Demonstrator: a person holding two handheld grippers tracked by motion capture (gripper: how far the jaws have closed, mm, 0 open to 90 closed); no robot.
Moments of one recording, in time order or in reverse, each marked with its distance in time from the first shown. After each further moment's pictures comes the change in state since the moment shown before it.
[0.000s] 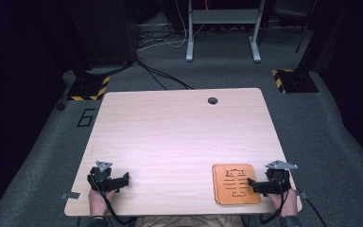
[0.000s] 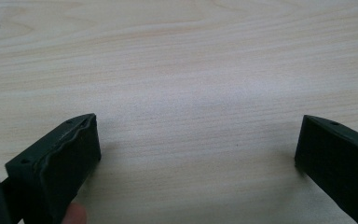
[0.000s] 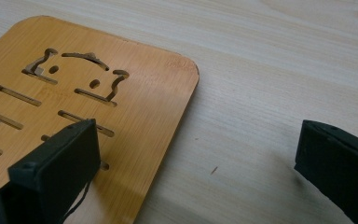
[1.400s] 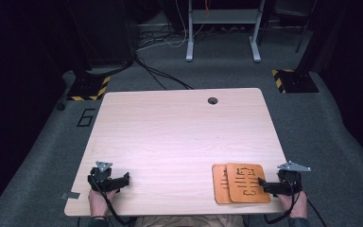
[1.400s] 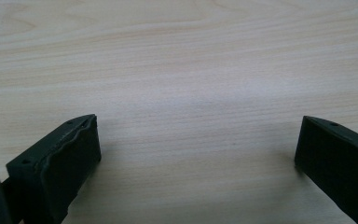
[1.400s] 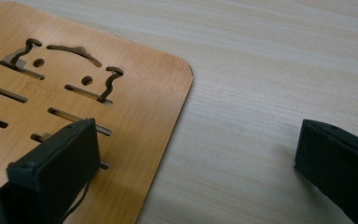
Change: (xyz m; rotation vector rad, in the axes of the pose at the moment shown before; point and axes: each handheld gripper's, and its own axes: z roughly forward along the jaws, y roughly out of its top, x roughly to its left) left arm -0.004 0.000 -0.002 0.003 -0.001 -0.026; right arm -0.030 -0.014 -0.010 -0.019 -0.045 0.055
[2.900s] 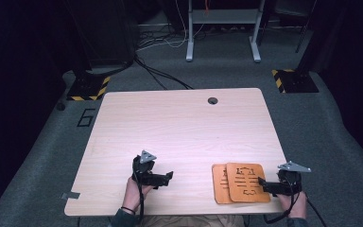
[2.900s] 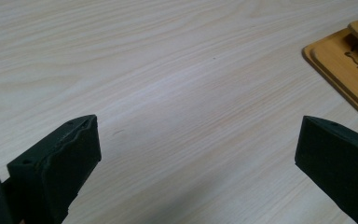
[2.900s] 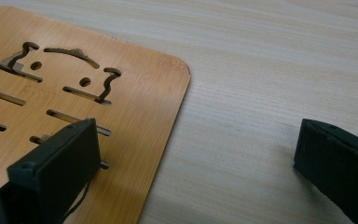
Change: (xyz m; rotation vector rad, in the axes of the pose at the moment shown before) left arm -0.130 0.051 -0.013 0.019 -0.419 0.216; right arm 0.001 -0.001 0.000 -0.012 -0.015 0.021
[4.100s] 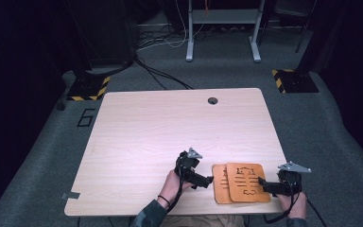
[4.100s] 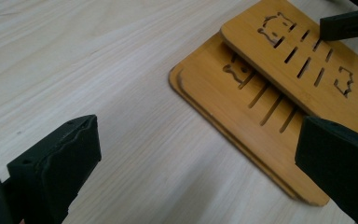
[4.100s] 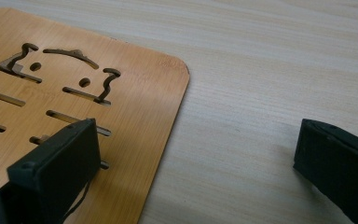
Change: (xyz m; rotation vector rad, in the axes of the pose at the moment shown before) left arm -0.093 0.045 0.075 0.119 -0.249 0.145; right arm 0.000 -0.001 0.000 -0.007 -0.009 0.004
